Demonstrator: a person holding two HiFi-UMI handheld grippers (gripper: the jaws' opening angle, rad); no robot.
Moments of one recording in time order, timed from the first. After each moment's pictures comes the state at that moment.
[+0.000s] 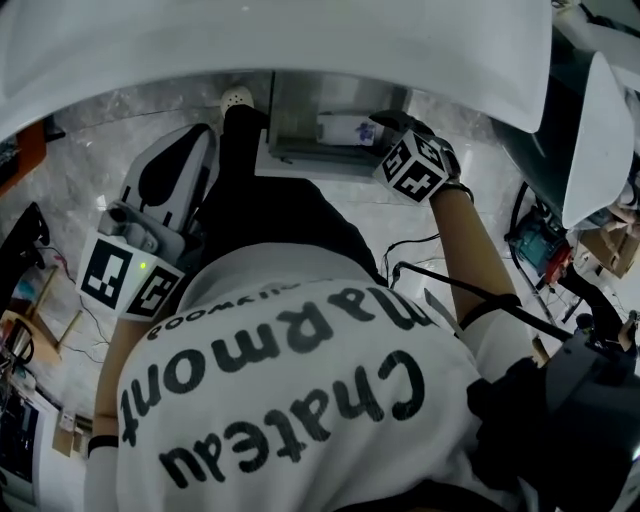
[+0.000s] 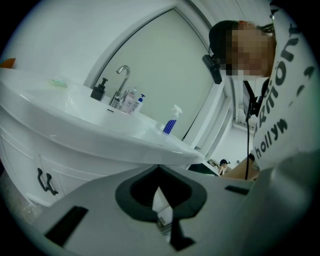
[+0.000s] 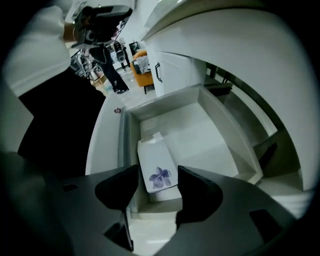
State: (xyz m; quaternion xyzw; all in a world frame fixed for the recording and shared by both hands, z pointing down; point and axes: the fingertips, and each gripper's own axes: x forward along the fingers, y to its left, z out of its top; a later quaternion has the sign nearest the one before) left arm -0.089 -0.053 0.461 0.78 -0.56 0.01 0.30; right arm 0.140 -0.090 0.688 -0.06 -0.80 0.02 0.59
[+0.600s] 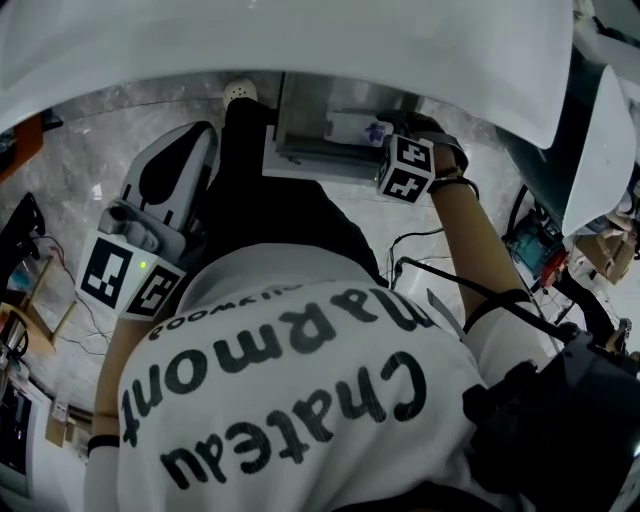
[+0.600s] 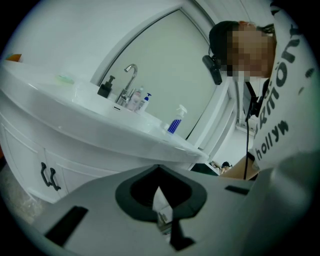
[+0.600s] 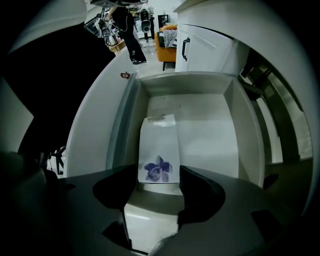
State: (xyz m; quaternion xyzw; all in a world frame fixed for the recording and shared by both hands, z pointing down) left arm -0.104 -0.049 0.477 0.77 -0.56 0.01 0.31; right arm 0.152 -0.091 0.720 -0.15 -0.72 -0.12 0.67
